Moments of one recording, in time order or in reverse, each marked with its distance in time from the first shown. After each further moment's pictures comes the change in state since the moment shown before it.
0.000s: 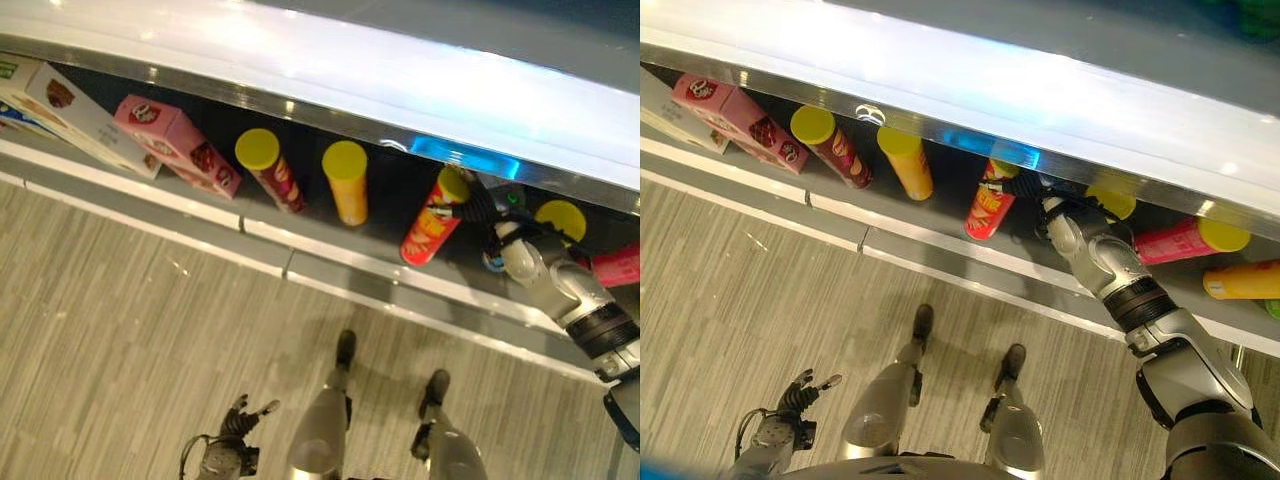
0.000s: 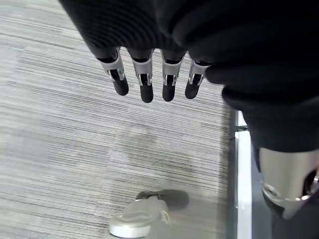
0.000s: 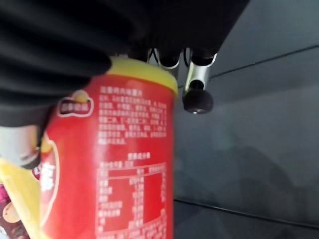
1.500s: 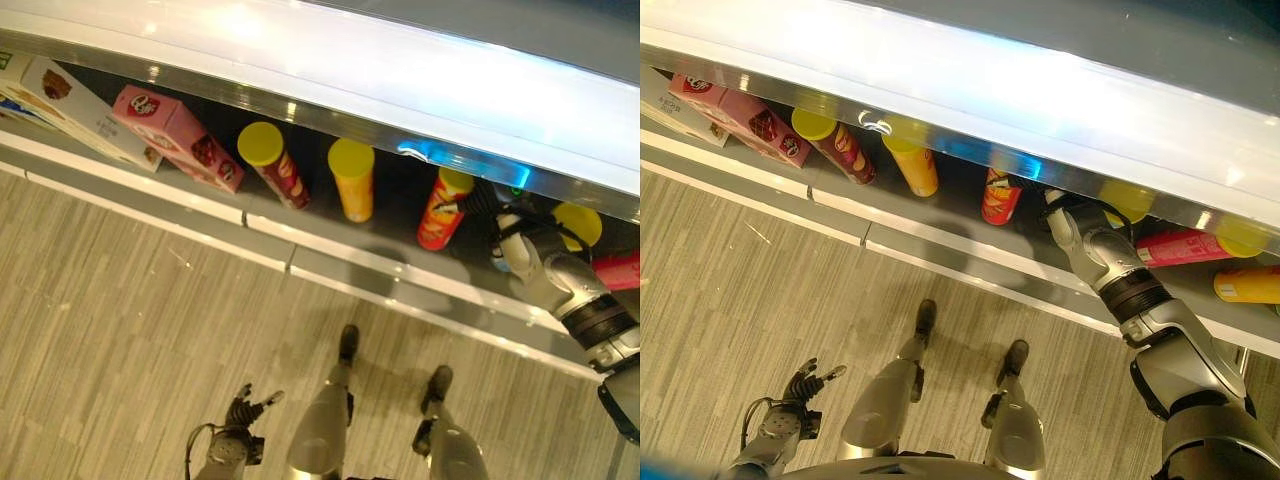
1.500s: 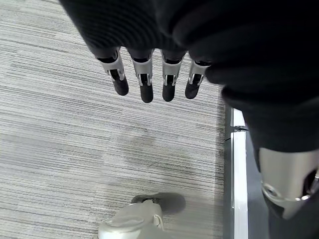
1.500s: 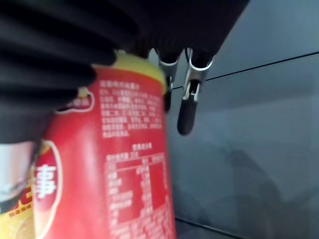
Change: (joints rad) left arm -0.040 -0.001 -0.033 0.009 -0.001 -0.016 0.028; right arm -0.051 0.020 0.019 0.073 -0.084 0.039 -0.100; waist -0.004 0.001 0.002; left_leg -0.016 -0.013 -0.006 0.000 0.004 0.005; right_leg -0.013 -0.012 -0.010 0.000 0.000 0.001
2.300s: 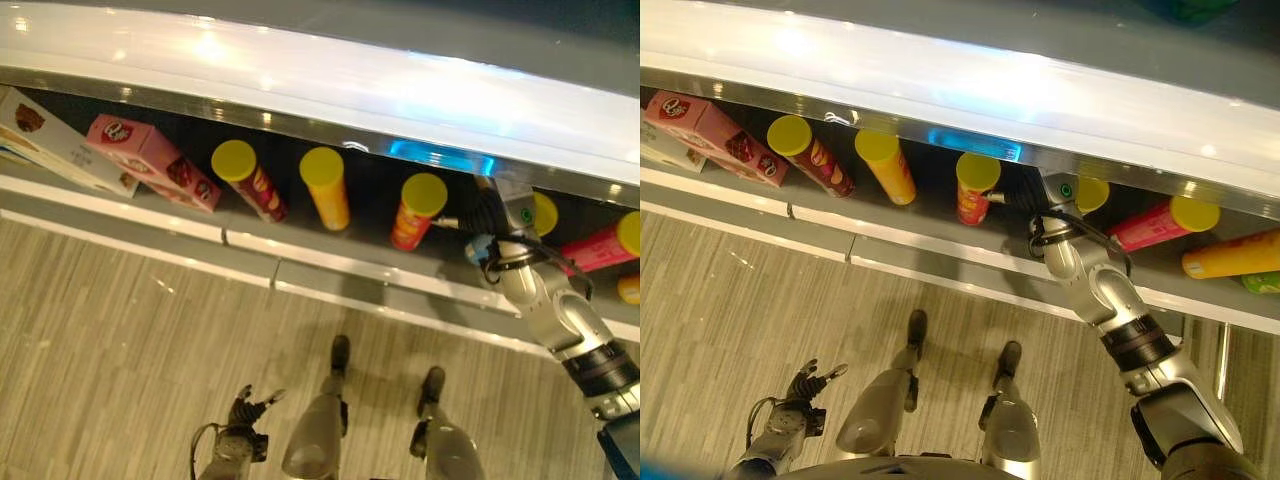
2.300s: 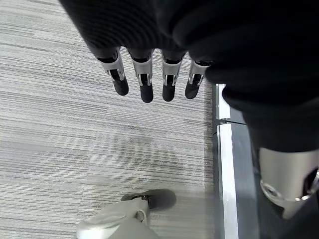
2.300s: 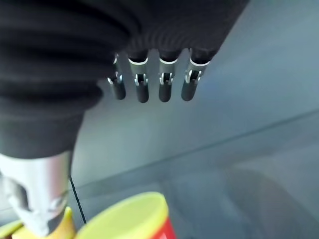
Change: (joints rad) left arm -0.029 -0.029 0.023 0.054 0.011 0.038 0.039; right arm 0.330 0.055 -0.210 -0.438 0.070 -0.052 -0.023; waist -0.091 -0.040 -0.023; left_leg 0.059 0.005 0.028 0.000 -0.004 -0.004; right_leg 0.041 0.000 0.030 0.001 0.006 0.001
